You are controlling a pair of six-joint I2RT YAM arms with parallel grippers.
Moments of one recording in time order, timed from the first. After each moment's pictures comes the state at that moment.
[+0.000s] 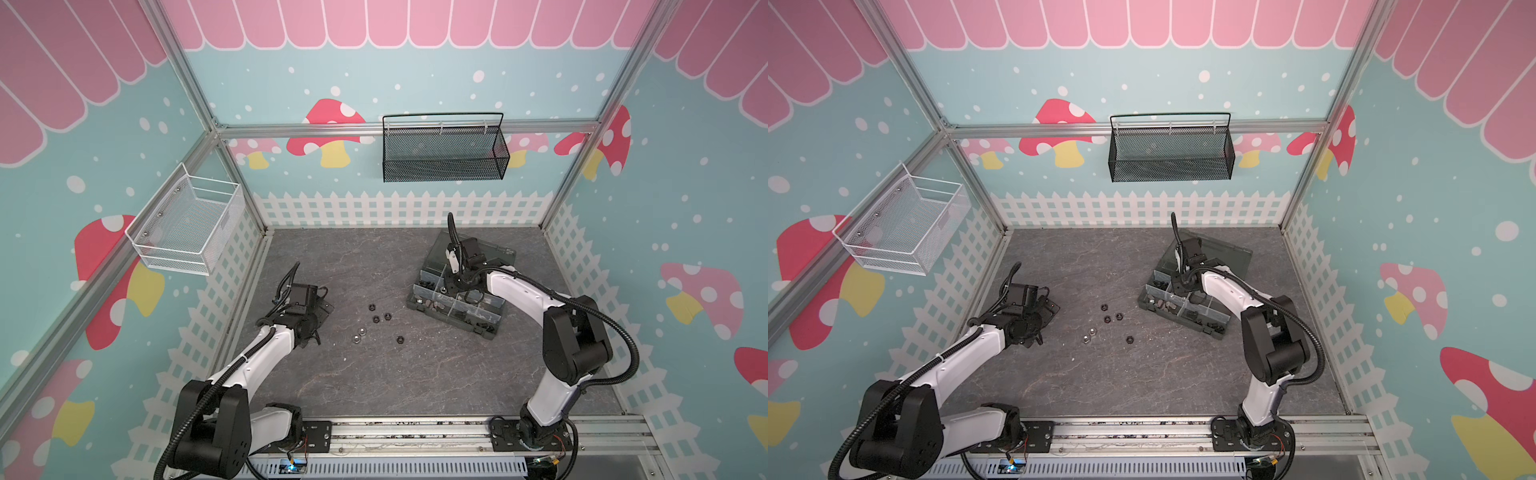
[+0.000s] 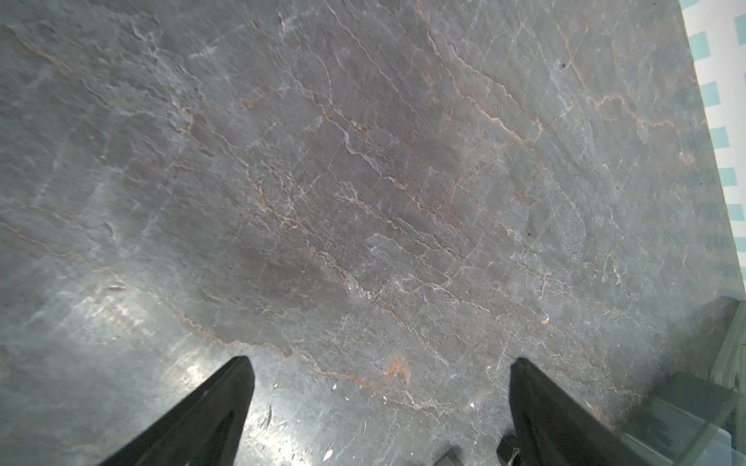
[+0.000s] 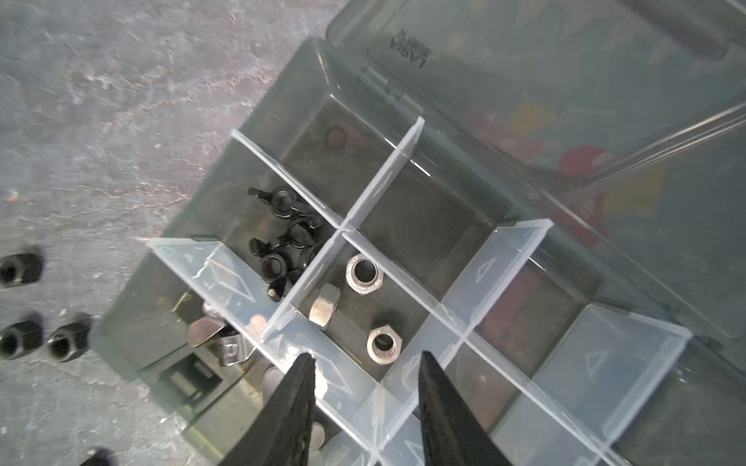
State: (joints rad) left arm -0.13 1.23 0.67 -0.44 -0.13 -1.07; right arm 0.39 1.71 1.29 -0.55 0.01 0.14
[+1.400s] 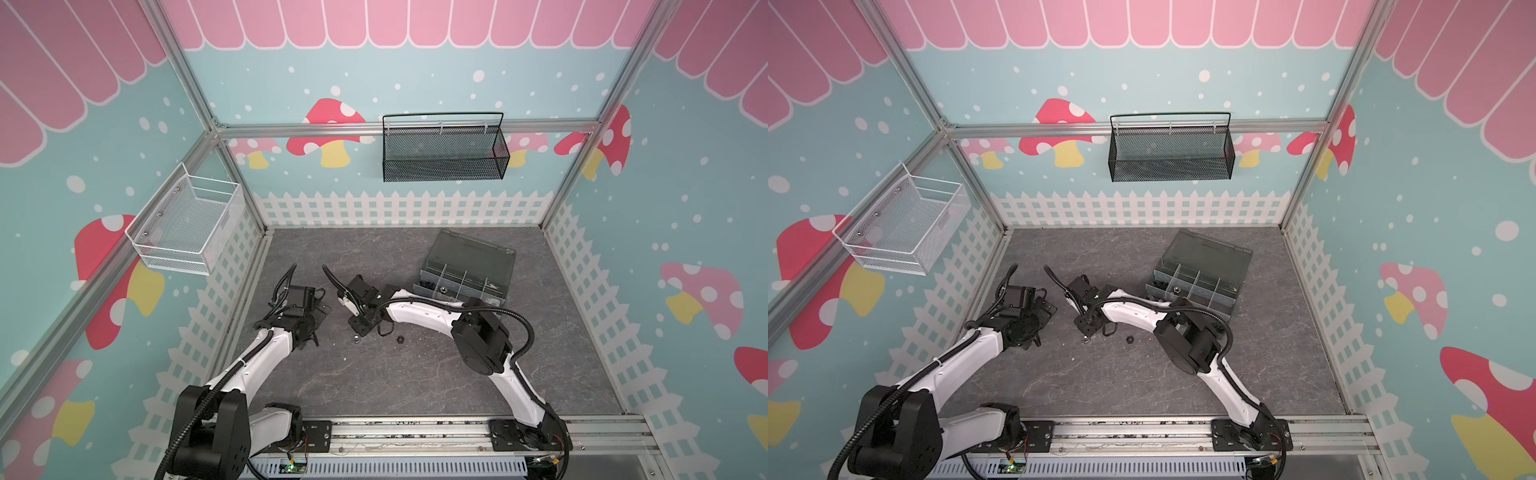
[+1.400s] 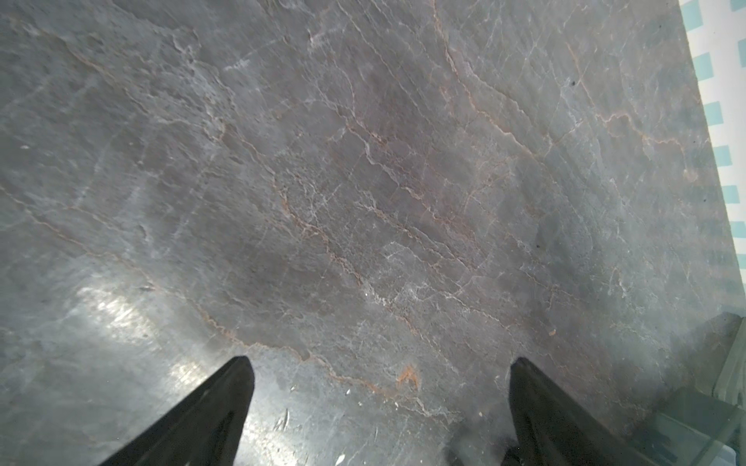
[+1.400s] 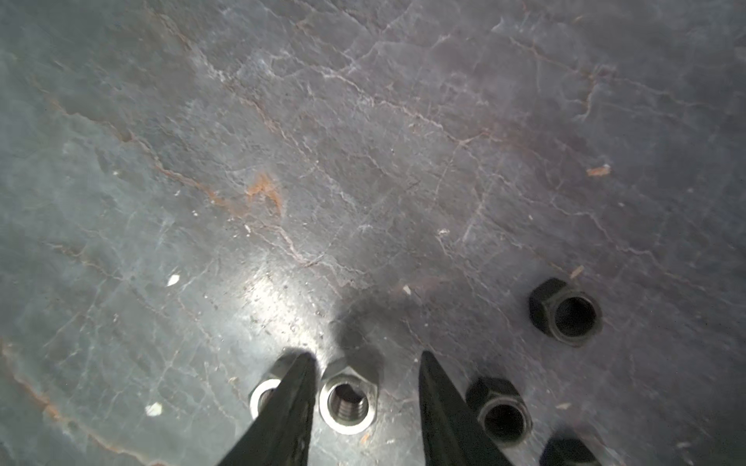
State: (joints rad) left arm -0.11 1.20 0.64 -0.45 -0.15 -1.08; right arm 0.98 2.31 1.86 -0.69 -0.01 0.10
